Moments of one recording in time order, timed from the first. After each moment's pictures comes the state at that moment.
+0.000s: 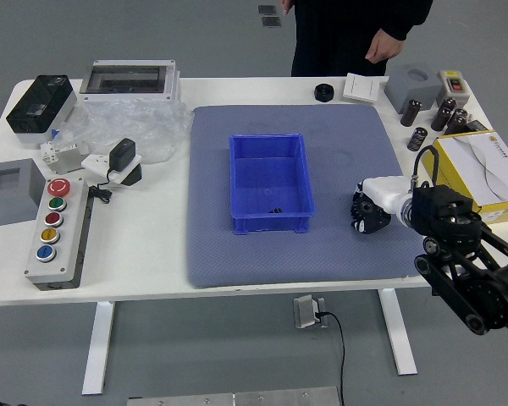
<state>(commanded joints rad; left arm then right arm) -0.26 0.08 -0.69 -0.18 1.23 -0.13 0.24 0.45 -0.30 1.01 1.25 -2.27 0.41 -0.32</state>
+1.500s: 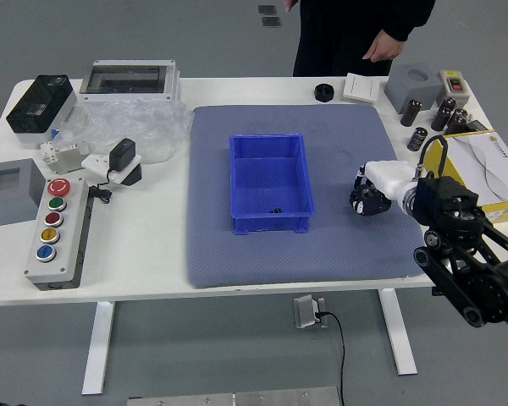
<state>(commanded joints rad) -0.26 0.08 -0.69 -0.18 1.23 -0.13 0.24 0.47 -0.30 1.04 1.24 -2.27 0.32 -0.31</state>
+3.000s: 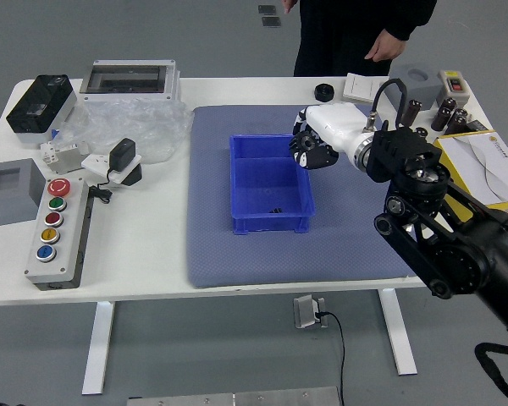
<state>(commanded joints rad) -0.26 0.09 -0.69 -0.18 1.24 -0.13 0.25 0.63 -0.18 0.99 1.35 -2.27 0.34 -0.32</state>
